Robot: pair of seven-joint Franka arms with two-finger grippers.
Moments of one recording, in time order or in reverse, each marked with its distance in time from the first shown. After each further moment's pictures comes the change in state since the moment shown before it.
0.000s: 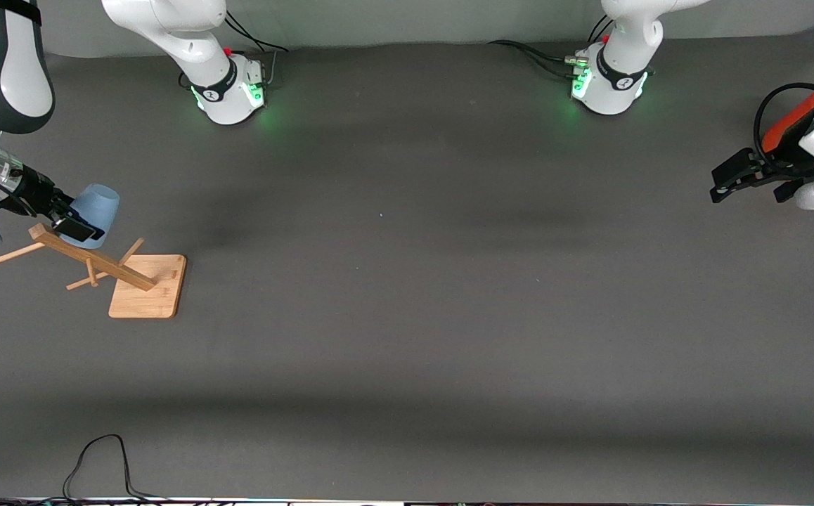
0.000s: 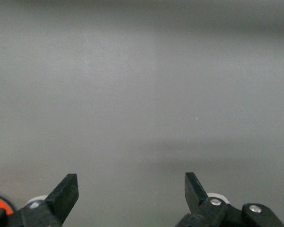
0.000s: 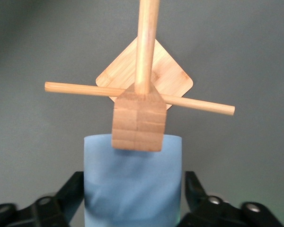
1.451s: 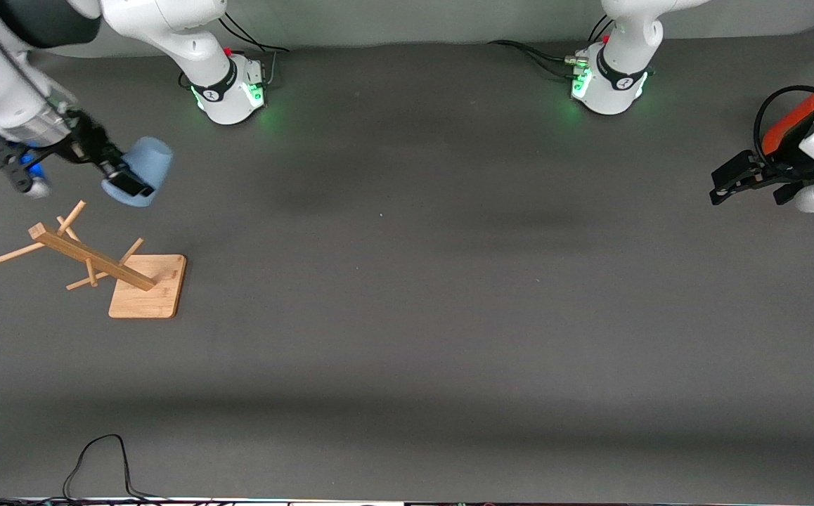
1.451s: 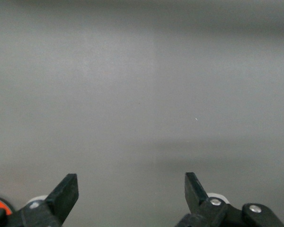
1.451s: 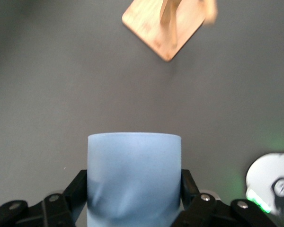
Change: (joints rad) left arm 0.000 0.009 0.000 0.007 0.000 0.000 0.000; right arm 0.387 -0.199 0.014 0.001 0.004 -0.195 0.540
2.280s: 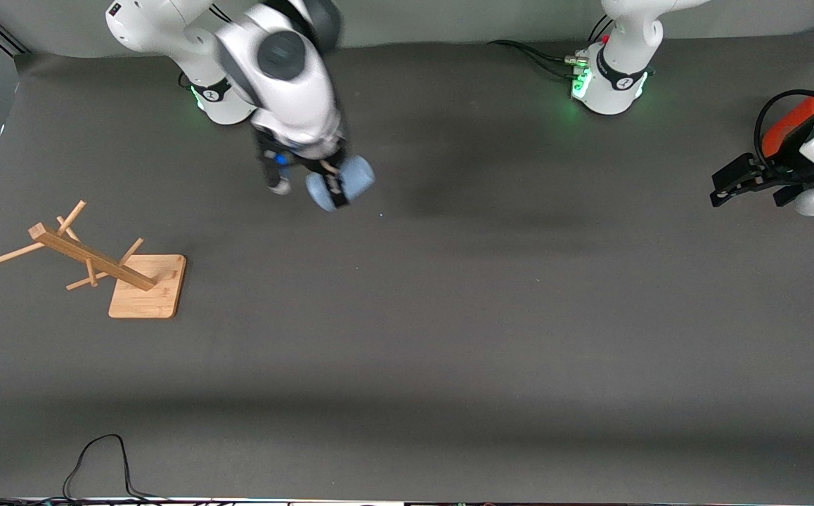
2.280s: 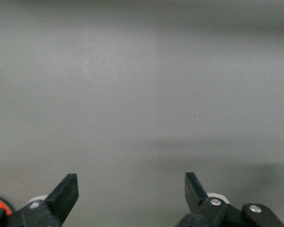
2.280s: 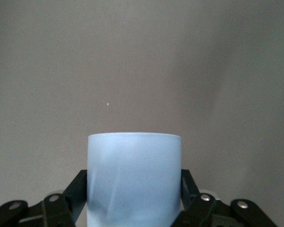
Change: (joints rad) left arm 0.001 0.009 0.003 0.001 0.000 0.000 0.000; right arm 0.549 0.549 0.007 0.280 0.000 0.258 0.944
